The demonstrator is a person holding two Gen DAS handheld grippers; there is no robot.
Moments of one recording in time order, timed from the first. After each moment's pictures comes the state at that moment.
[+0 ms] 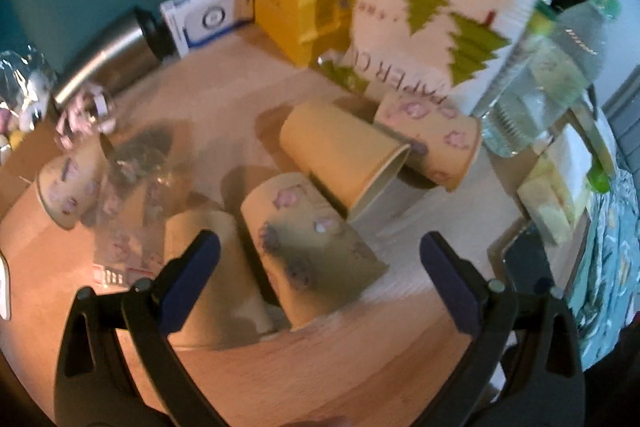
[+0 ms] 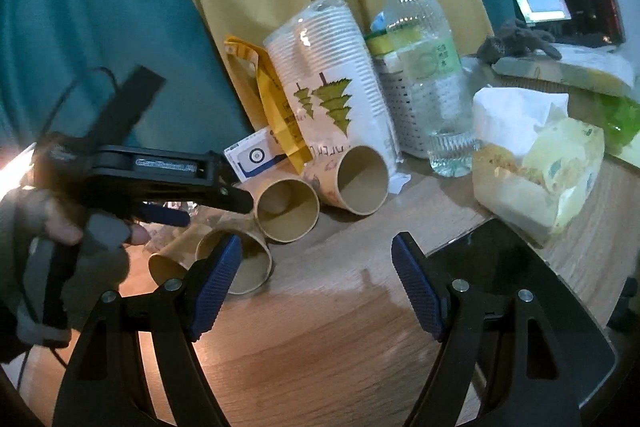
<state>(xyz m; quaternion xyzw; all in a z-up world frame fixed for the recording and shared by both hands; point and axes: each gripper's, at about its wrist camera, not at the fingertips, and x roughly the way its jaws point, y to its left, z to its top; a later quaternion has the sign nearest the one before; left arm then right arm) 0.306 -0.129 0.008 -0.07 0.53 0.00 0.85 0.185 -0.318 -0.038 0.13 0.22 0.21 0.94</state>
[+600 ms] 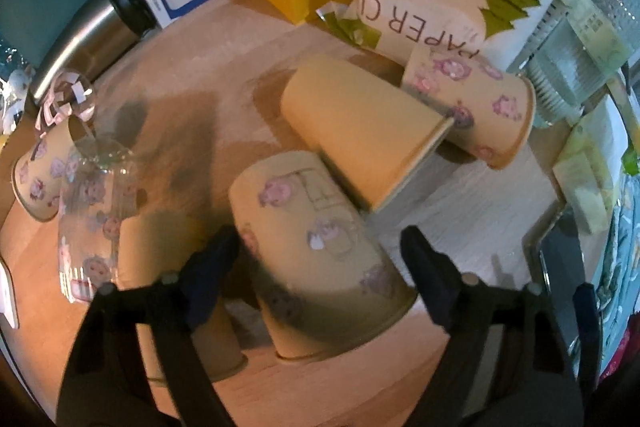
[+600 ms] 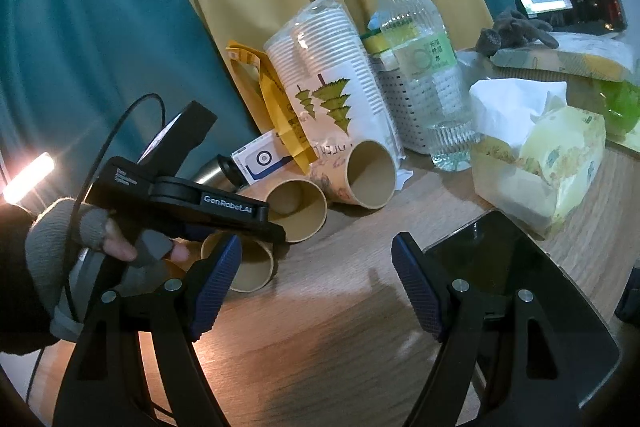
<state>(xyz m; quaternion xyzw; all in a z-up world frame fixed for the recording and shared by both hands) 0.330 -0.136 -0.030 -0.04 0.57 0.01 0.82 0.182 -0.328 -0.041 0.15 0.22 0.22 0.94</state>
